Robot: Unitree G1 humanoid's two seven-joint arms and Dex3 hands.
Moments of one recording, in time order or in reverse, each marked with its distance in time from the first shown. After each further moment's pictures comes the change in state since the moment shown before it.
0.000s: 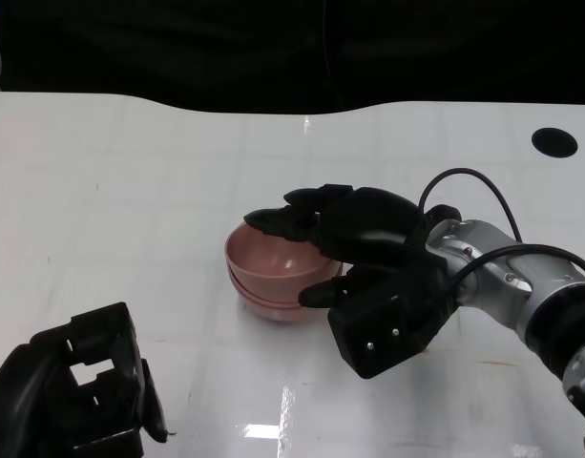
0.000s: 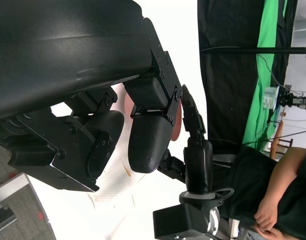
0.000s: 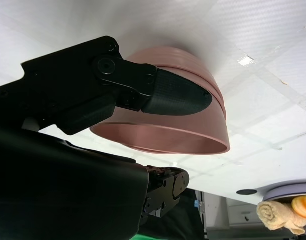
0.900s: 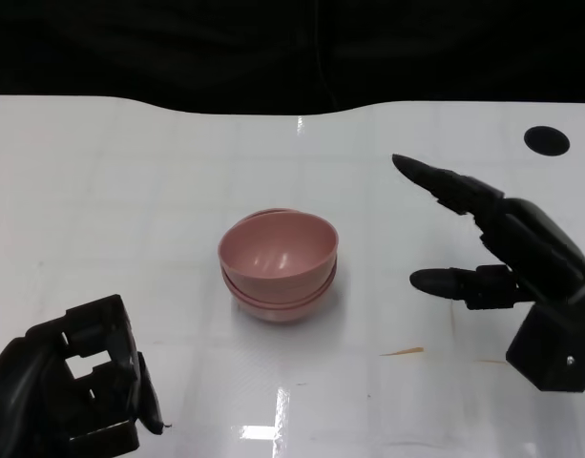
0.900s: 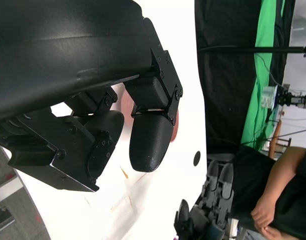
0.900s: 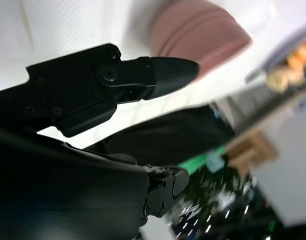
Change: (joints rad) left arm -0.025 0.005 0.013 0.020 -0.009 0.004 -0.001; right arm 0.452 -0.176 -0.396 -0.306 0.470 -0.188 -0.013
